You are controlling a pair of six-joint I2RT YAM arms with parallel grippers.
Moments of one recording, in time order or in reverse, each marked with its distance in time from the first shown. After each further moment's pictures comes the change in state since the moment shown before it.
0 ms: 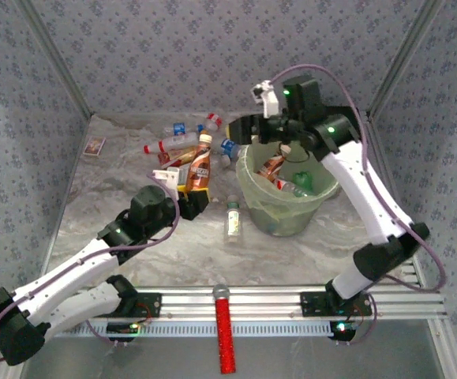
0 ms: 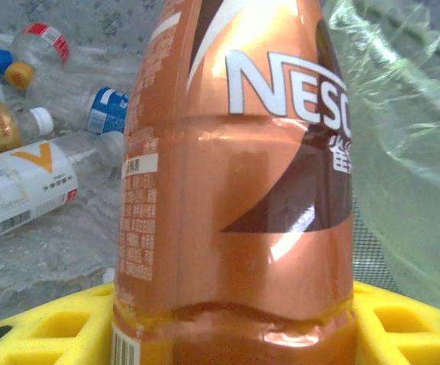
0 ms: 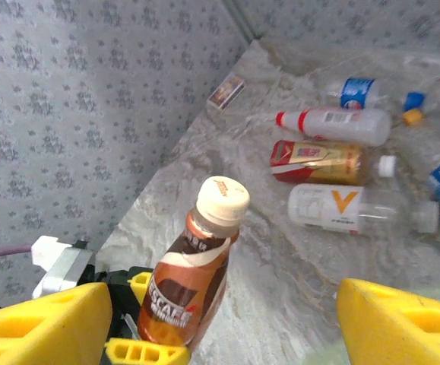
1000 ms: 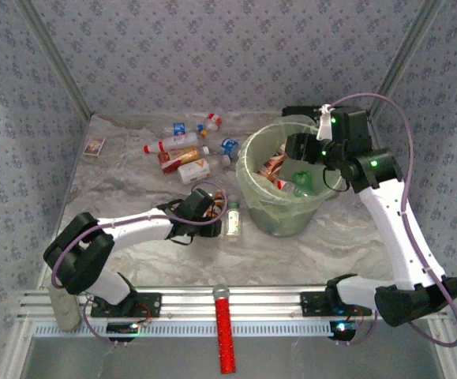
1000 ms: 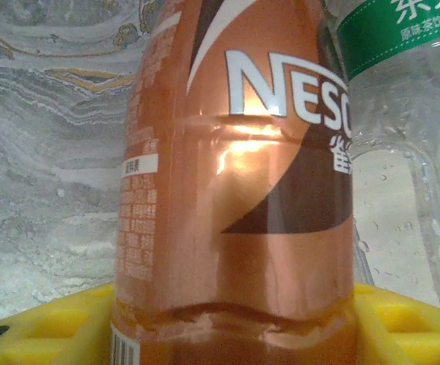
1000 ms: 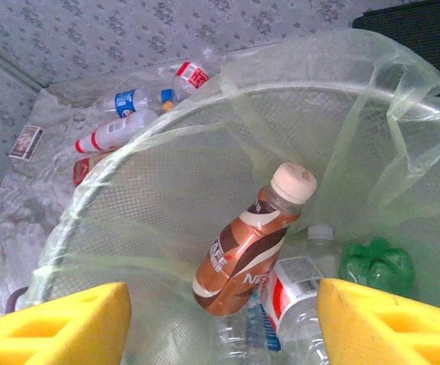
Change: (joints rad) left arm -0.037 0.636 0.102 -0.229 0.041 -0.082; right arm -0.235 -0.380 -0.382 -0.083 0.365 0.036
